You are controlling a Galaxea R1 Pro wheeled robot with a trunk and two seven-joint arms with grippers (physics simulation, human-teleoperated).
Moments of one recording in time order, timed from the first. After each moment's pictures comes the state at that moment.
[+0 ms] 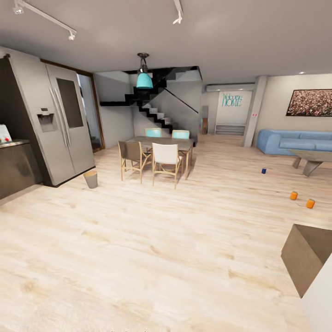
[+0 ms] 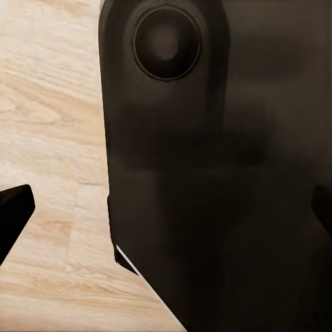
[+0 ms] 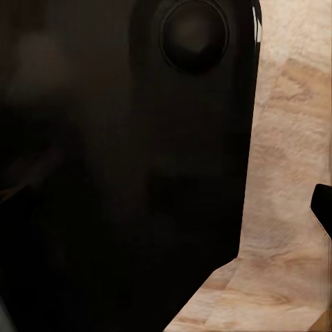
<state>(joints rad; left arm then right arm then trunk) 0.00 0.01 0.00 0.00 0.00 0.01 0.00 0.00 0.01 -0.01 0.00 0.00 0.02 -0.01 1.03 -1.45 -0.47</state>
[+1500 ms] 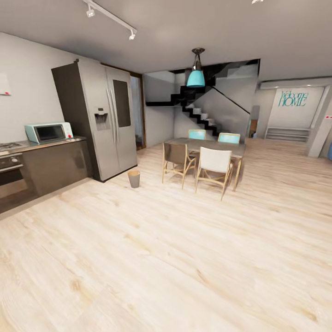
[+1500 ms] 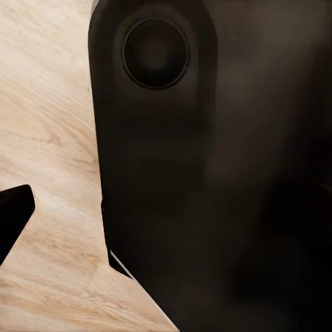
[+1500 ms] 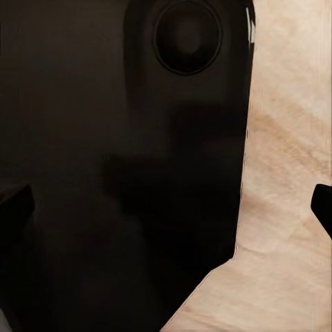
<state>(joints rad) -0.01 0.00 0.00 0.00 0.00 0.03 0.00 0.00 0.01 -0.01 0.00 0.00 0.02 0.00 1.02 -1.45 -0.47</state>
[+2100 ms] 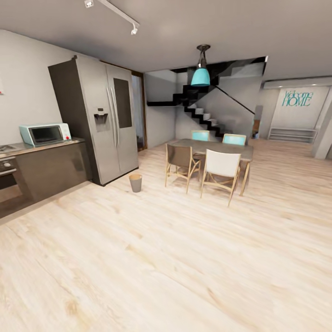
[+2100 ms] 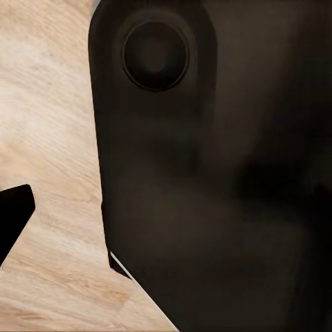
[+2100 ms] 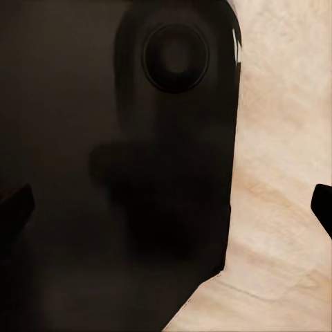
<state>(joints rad) -0.02 0.00 0.00 0.00 0.00 0.03 0.00 0.00 0.00 -0.01 -0.01 0.00 0.01 0.00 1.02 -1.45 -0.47</state>
